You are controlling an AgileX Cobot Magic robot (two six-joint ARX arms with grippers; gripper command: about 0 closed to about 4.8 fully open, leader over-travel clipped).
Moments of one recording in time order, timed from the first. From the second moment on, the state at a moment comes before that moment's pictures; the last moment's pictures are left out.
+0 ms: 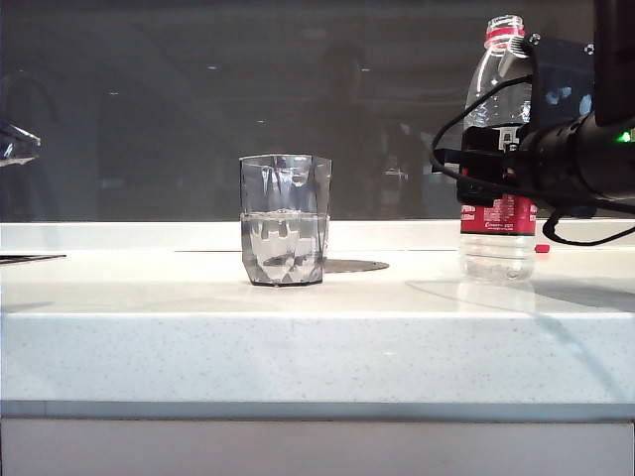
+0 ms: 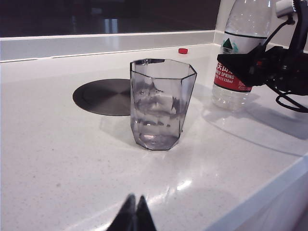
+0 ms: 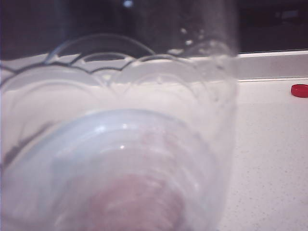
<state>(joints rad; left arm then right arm) -0.68 0.00 0.01 -0.03 -0.03 -0.04 0.46 1.61 0.39 1.25 0.34 0.08</state>
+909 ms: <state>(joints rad) -0.61 0.00 0.01 -0.03 -0.03 -0.04 0.47 1.52 0.10 1.38 0.25 0.24</state>
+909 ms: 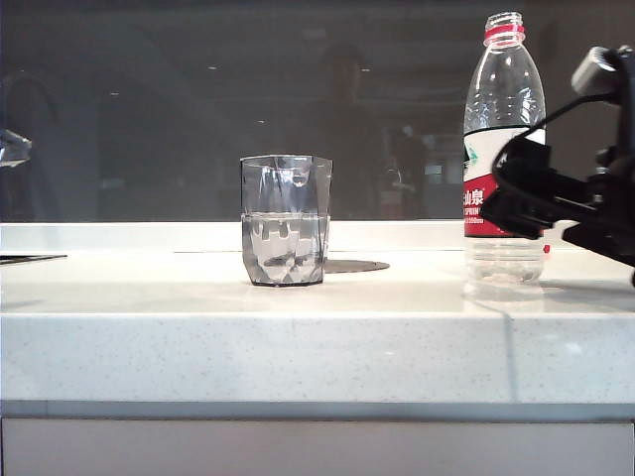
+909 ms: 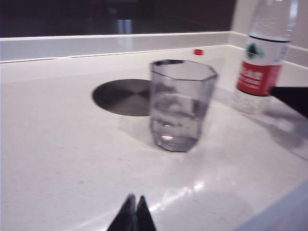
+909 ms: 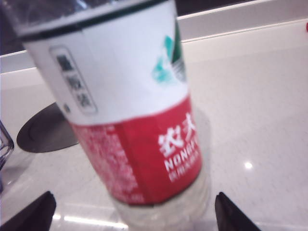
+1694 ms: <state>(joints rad) -0.08 0.00 0.01 -0.03 -0.03 -0.04 0.69 1.11 0.00 1.33 0.11 0.33</state>
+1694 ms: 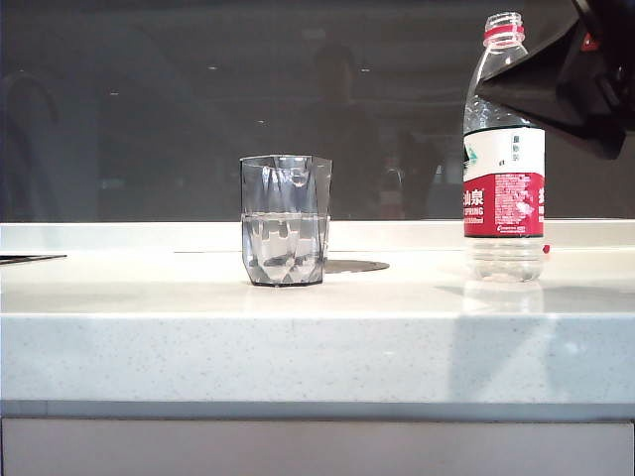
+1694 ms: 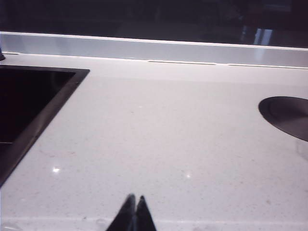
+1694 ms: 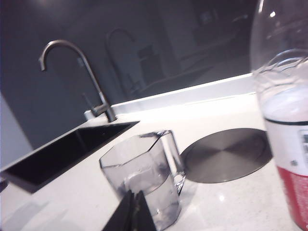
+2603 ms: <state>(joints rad) -0.08 0.00 0.01 -0.03 -0.03 -0.04 0.72 1.06 0.00 1.24 0.16 0.30</state>
